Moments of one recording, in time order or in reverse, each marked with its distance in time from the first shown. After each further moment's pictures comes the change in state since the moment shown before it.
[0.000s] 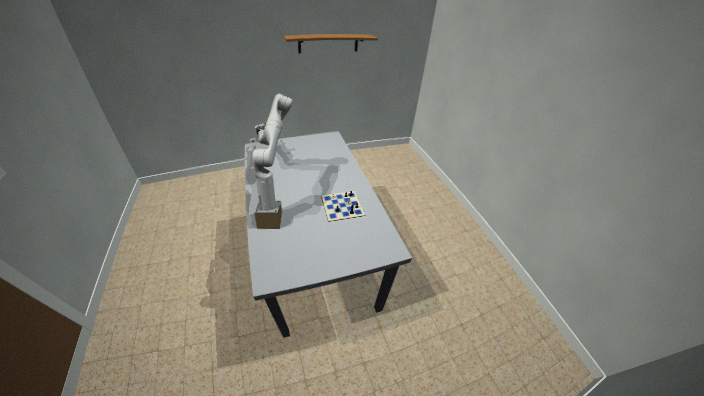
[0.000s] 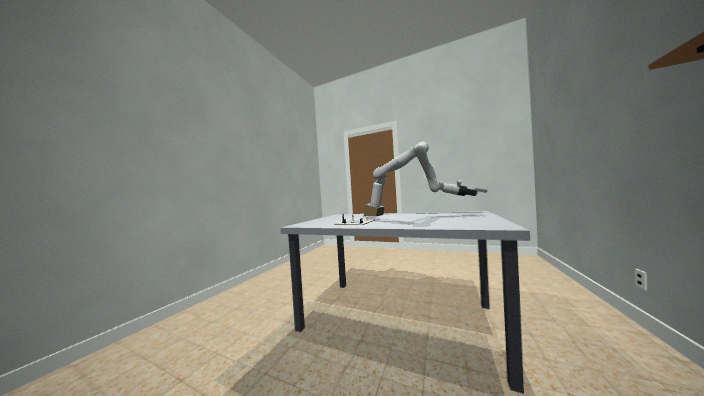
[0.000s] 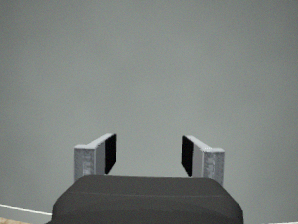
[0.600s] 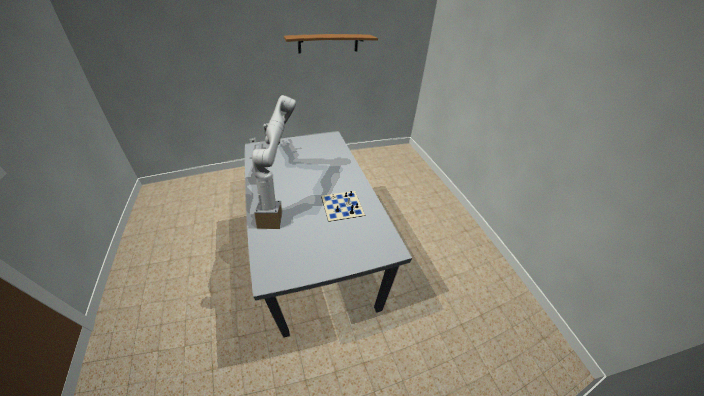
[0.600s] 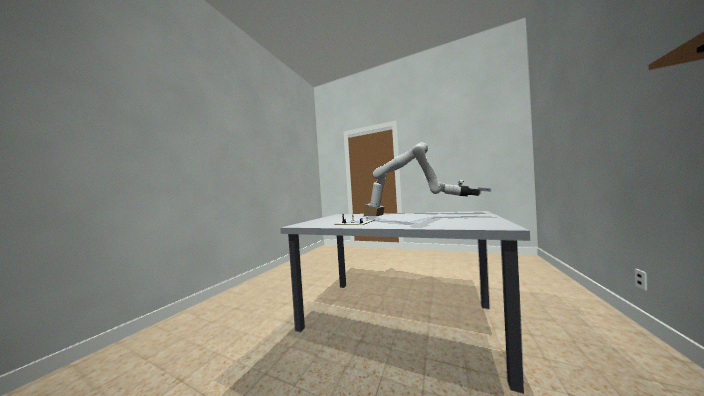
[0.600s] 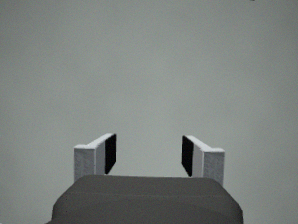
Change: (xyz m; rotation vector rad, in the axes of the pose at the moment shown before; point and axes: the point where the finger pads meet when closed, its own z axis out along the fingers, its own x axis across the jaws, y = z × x) arm 0.067 -0.011 0.002 0.068 0.066 -0.015
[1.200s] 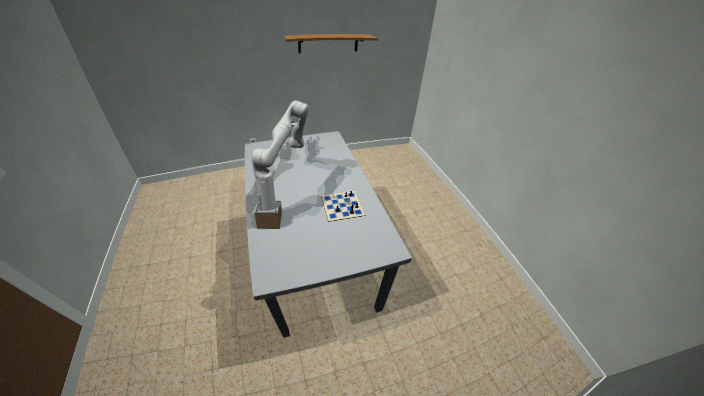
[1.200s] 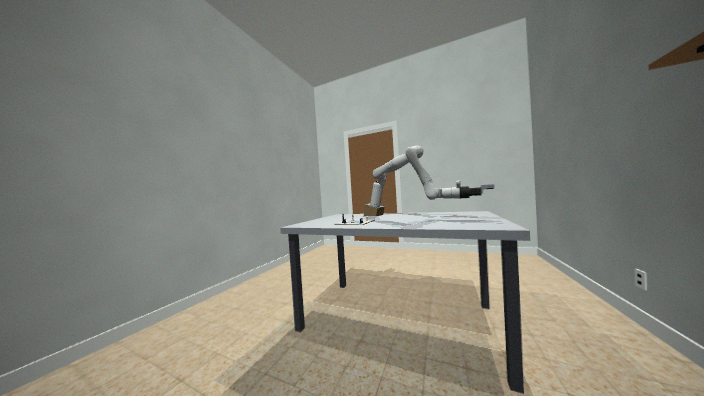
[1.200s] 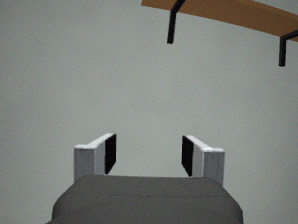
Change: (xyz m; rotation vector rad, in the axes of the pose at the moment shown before) arm 0.219 -0.018 -0.032 0.176 0.189 -0.093
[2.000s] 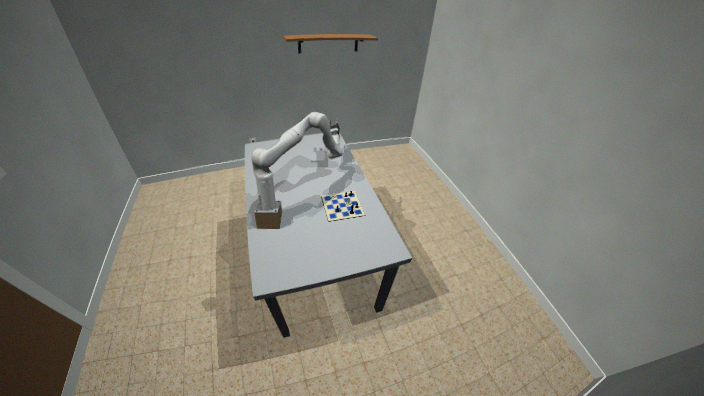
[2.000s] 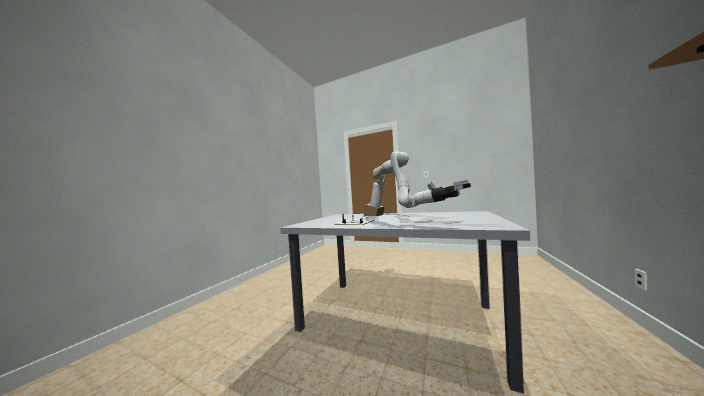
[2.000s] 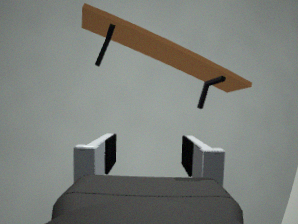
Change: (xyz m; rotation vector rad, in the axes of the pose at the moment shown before) arm 0.284 0.004 -0.118 0.140 0.133 -0.223
